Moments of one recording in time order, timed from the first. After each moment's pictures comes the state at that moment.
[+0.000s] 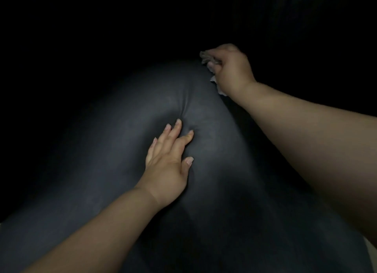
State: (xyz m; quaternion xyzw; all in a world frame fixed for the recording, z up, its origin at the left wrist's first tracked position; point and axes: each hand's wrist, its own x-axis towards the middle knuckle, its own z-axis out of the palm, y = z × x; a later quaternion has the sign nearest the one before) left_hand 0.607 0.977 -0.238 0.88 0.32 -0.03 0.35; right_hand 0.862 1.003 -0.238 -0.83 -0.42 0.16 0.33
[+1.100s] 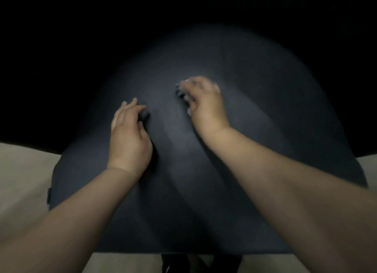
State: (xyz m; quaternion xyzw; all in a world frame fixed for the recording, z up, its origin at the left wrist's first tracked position) left_hand 0.476 0.979 -0.204 0.82 0.49 0.16 0.25; right_hand 0.651 0.925 -0.234 -0.81 -0.45 0.14 0.34
